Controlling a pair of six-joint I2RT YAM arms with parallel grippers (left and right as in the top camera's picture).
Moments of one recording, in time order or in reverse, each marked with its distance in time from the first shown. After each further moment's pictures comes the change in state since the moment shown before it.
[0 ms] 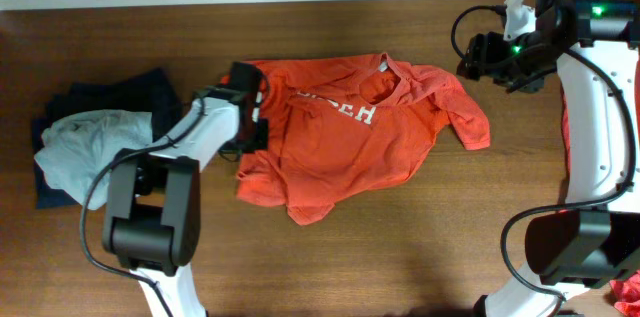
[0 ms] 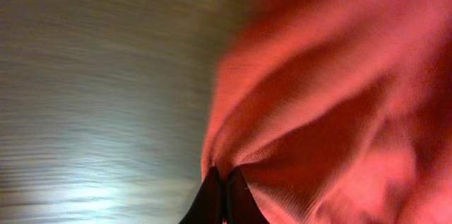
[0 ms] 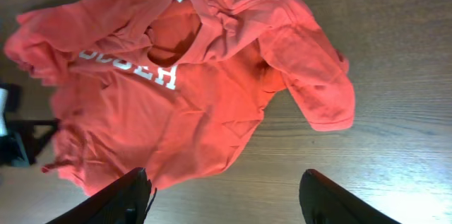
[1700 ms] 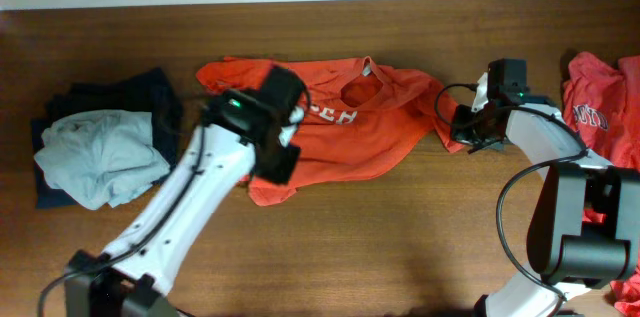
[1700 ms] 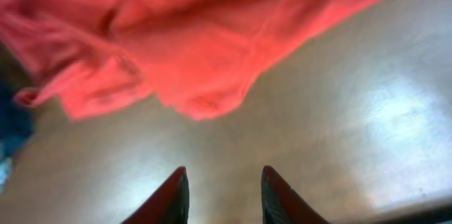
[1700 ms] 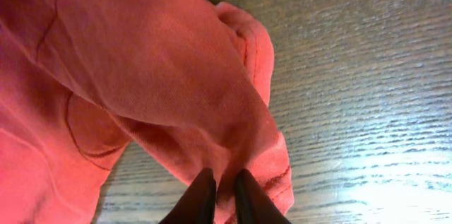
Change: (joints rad) left arm -0.291 -0.386 0.074 -0.500 0.024 0.101; right arm -0.019 0.000 -0.830 0.803 0.126 0.093
